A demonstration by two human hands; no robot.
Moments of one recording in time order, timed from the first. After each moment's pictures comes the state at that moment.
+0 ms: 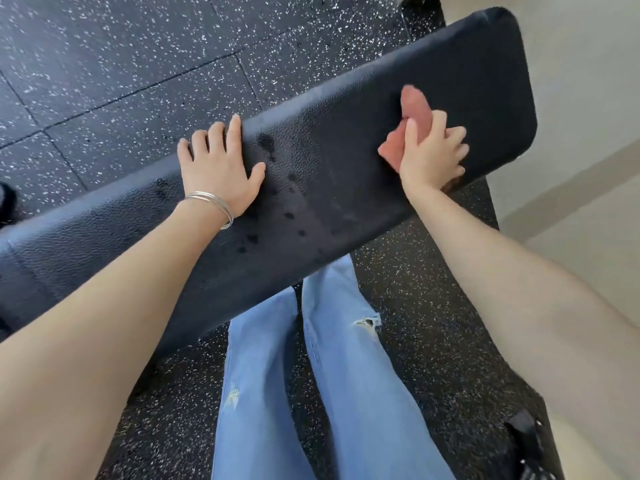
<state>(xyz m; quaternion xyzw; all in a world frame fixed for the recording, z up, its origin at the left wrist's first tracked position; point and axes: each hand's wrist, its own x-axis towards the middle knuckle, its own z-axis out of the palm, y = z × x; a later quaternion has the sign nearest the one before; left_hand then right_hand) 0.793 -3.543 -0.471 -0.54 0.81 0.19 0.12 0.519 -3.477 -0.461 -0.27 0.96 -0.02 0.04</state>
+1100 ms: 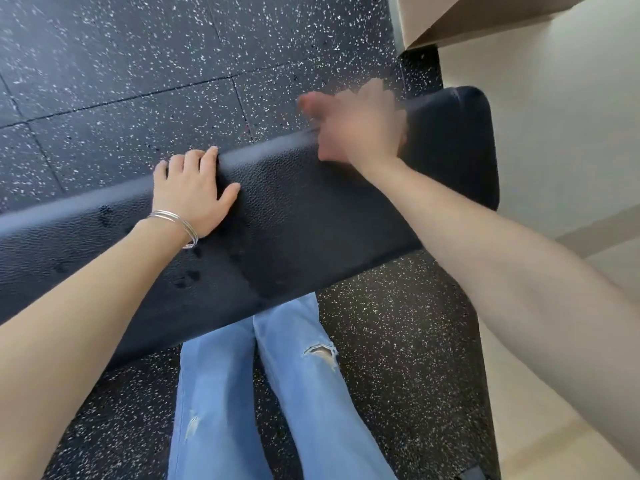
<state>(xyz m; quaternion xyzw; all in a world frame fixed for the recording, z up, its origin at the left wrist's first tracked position) 0.748 -3.560 -0.464 -0.59 0.76 0.23 0.14 0.485 -3.594 -0.449 -0.62 0.77 0.07 0.12</state>
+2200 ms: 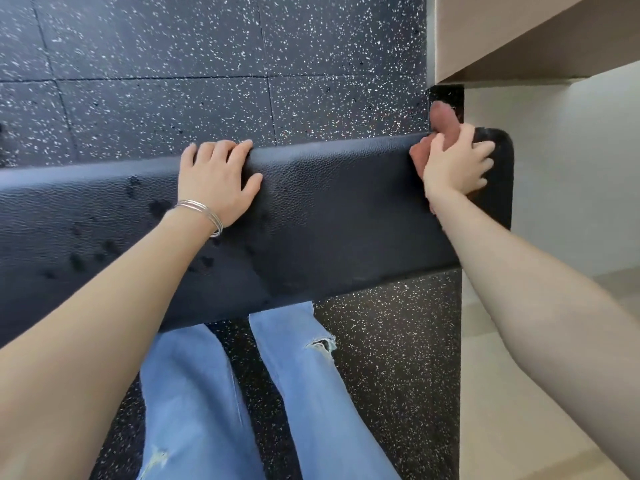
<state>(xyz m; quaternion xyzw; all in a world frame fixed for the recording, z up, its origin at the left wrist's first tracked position) 0.761 -3.550 -0.472 -0.62 0.75 0.22 0.07 0.438 -3.584 -0.452 -0.34 0.94 0.02 0.07</state>
